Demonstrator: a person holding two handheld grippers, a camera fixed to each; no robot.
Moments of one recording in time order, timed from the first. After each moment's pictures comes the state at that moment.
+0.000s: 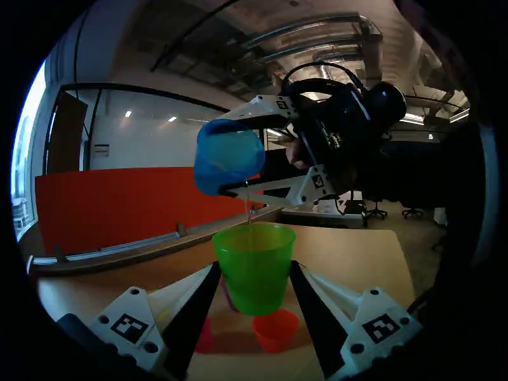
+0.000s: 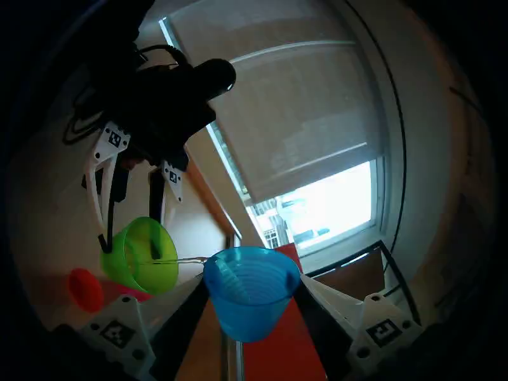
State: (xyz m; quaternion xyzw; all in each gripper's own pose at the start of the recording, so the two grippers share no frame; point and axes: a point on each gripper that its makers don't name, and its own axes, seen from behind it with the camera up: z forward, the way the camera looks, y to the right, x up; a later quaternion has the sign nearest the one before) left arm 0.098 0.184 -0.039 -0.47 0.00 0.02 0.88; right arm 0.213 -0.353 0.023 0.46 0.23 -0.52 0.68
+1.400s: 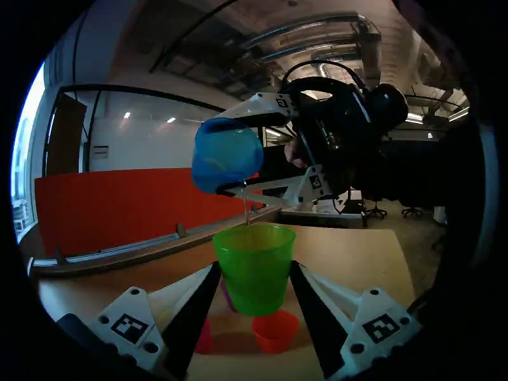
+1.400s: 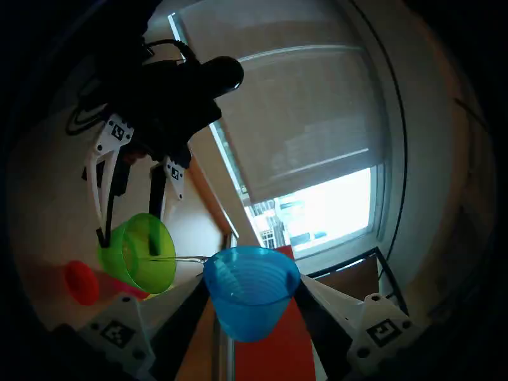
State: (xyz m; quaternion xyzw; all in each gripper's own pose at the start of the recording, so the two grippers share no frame) left arm 0.102 0.184 -0.040 -0.47 0.00 0.02 0.88; right arm 0.215 -0.353 0.020 0.45 0.24 -0.54 0.67
